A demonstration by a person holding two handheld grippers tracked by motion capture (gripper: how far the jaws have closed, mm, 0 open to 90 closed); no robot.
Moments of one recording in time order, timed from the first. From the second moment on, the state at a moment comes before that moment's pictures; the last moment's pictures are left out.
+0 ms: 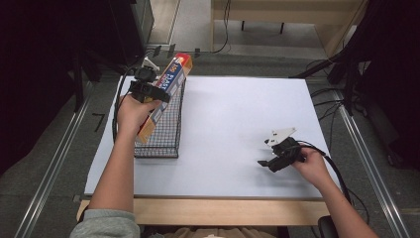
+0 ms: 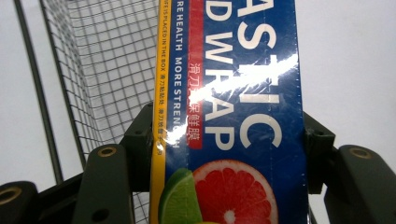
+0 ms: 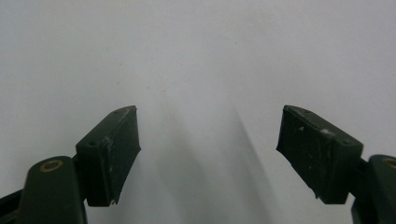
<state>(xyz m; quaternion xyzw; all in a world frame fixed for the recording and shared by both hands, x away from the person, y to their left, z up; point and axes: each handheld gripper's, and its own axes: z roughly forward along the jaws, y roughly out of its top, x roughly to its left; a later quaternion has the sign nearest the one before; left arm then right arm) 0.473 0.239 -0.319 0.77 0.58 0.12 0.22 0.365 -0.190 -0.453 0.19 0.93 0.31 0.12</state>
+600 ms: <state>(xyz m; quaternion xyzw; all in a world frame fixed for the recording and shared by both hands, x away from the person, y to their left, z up) 0.490 0.239 -0.347 0.75 0.62 0.13 0.19 0.364 -0.189 -0.453 0.18 0.93 0.31 0.12</state>
